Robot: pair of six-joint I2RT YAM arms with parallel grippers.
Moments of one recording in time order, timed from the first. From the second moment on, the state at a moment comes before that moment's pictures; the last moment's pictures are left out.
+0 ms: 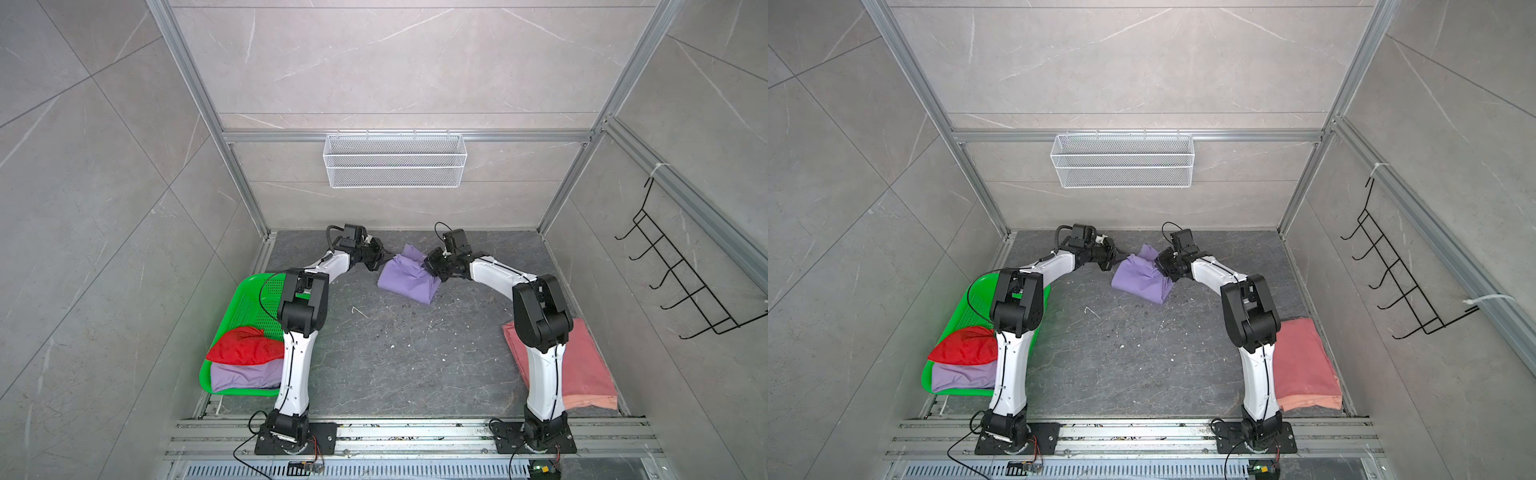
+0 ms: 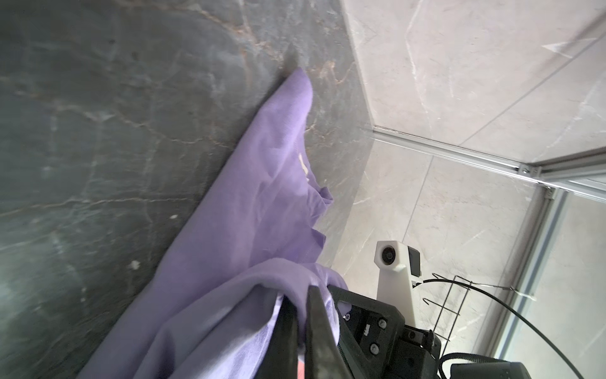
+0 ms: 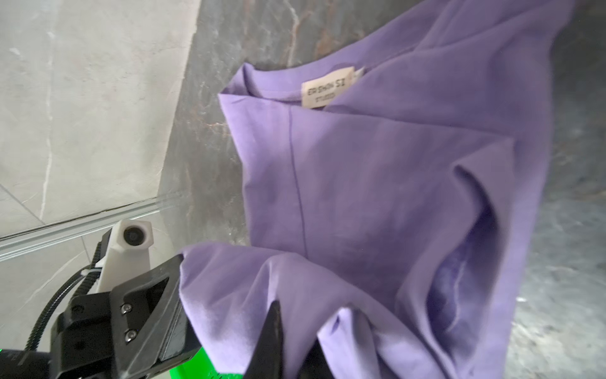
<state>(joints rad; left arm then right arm) -0.28 2.32 1.78 -0.14 0.78 -1.13 0.36 2.12 1.59 -0.26 -0.31 1.16</state>
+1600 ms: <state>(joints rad) -0.46 1.88 1.45 -0.34 0.68 -1.05 0.42 1.55 1.09 -0.40 -0.20 1.14</state>
